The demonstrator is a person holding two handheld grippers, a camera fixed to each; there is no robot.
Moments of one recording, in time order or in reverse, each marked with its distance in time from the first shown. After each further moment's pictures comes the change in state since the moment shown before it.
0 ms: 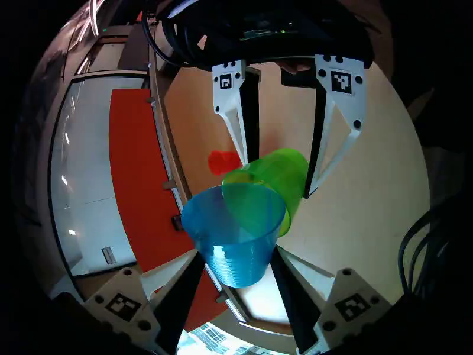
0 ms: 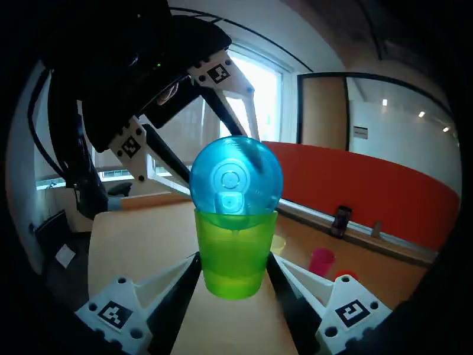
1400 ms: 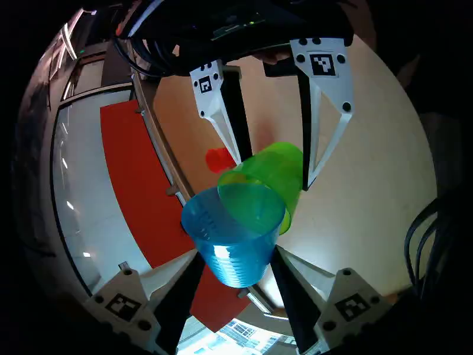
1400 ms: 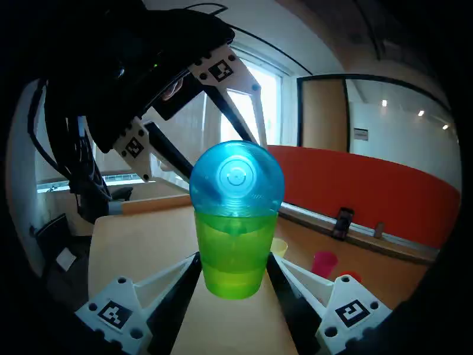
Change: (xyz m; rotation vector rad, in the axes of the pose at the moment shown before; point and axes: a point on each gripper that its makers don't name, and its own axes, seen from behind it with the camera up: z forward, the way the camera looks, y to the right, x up) left arm -0.004 -0.007 -0.001 0.015 -0.046 0.167; right arm 0.002 -0.002 0.006 0.007 0.029 0.011
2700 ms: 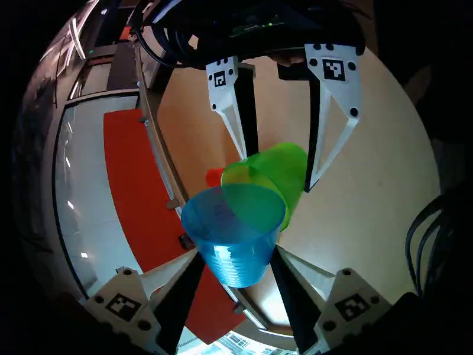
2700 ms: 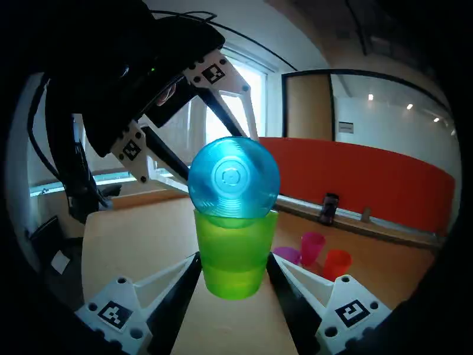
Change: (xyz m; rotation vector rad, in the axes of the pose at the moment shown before) left arm 0.048 0.006 0.030 0.030 0.079 -0.044; right arm -0.046 0.013 -0.028 -0.094 -0.015 0.038
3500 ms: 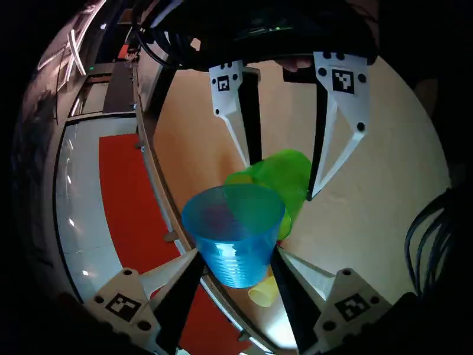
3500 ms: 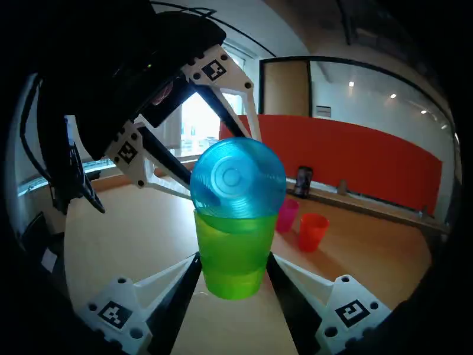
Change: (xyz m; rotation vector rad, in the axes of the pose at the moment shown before) left arm 0.063 0.005 0.064 0.024 0.131 0.034; right arm -0.065 0.038 -0.029 -0.135 -0.091 0.032
